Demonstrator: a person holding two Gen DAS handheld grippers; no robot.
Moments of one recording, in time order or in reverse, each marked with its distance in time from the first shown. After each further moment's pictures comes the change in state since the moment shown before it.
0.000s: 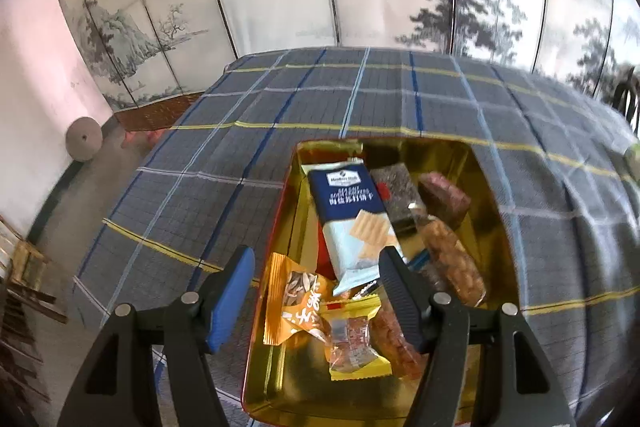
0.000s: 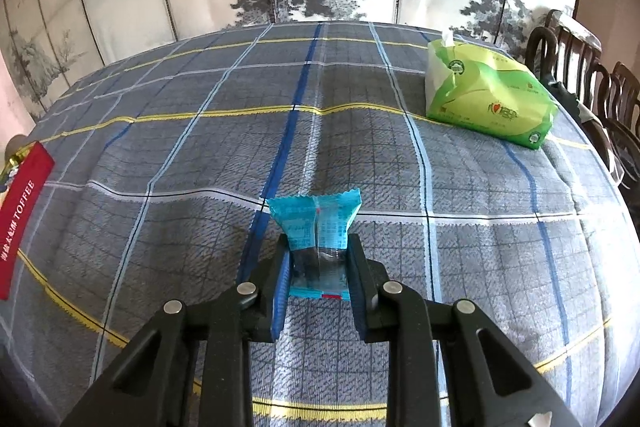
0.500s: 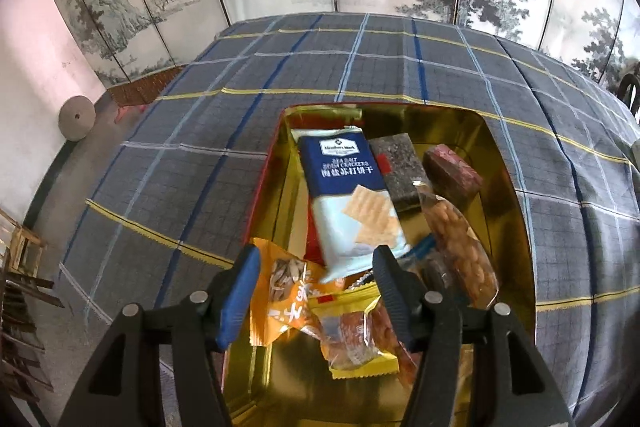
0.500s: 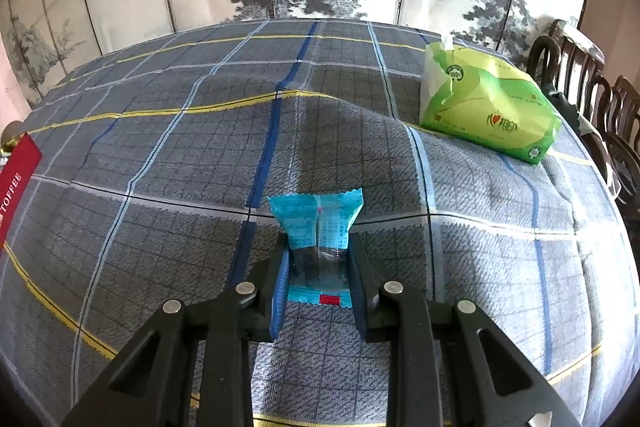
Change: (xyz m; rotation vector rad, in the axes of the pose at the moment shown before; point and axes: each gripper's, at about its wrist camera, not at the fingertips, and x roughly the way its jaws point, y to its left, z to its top) left arm 0.034 -0.008 0.002 0.010 0.122 0.015; right arm 0.014 -0.009 0.007 -0.045 0.010 -0.016
